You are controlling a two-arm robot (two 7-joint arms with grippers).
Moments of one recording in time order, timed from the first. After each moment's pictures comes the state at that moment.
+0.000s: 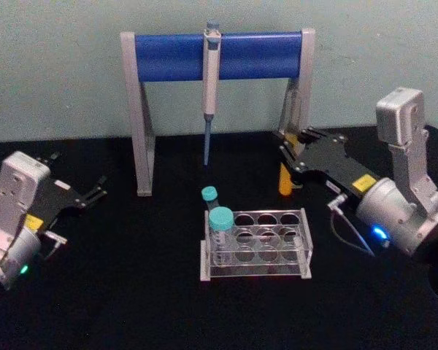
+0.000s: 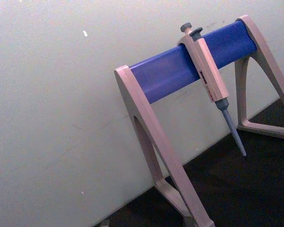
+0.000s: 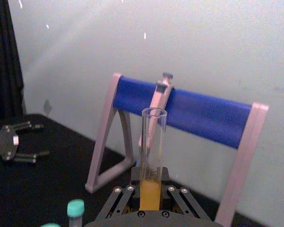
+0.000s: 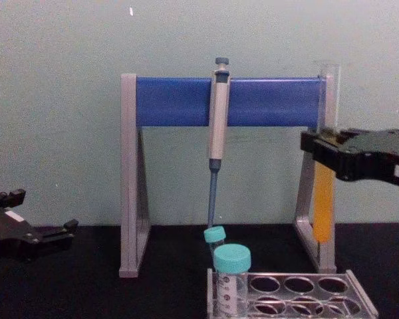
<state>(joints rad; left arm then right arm) -0.20 0.60 0.45 -1.41 -0.25 -0.12 0.03 0.17 0.40 -0.31 -1.65 0.33 0.05 0.33</state>
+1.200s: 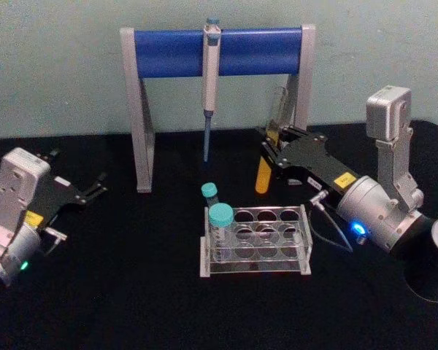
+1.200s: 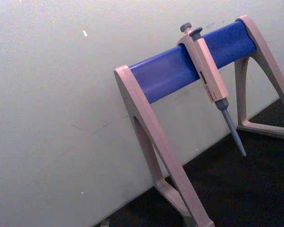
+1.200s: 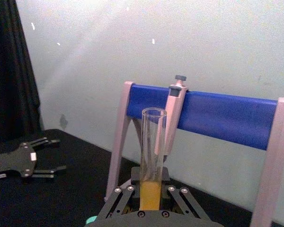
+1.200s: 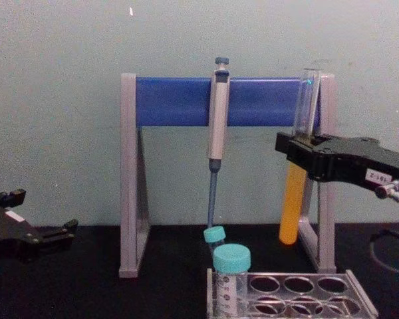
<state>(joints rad) -0.20 0.60 0.45 -1.41 -0.25 -0.12 0.03 0.21 0.36 -0.35 -1.58 0.42 0.00 0.35</state>
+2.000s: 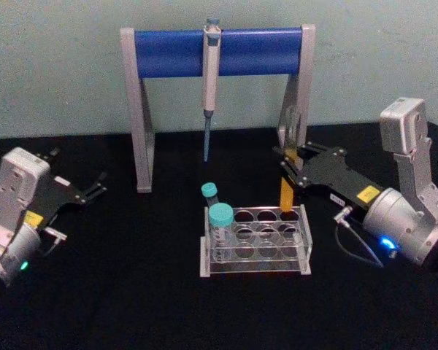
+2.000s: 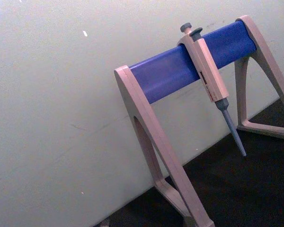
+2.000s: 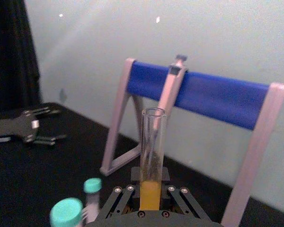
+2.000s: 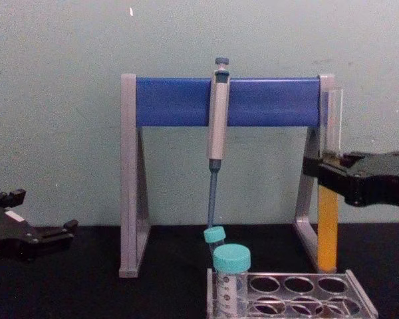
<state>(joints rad) -0.20 0.60 0.45 -1.41 -0.25 -0.12 0.03 0.15 0.44 -0.31 -1.66 0.37 0.07 0.38</state>
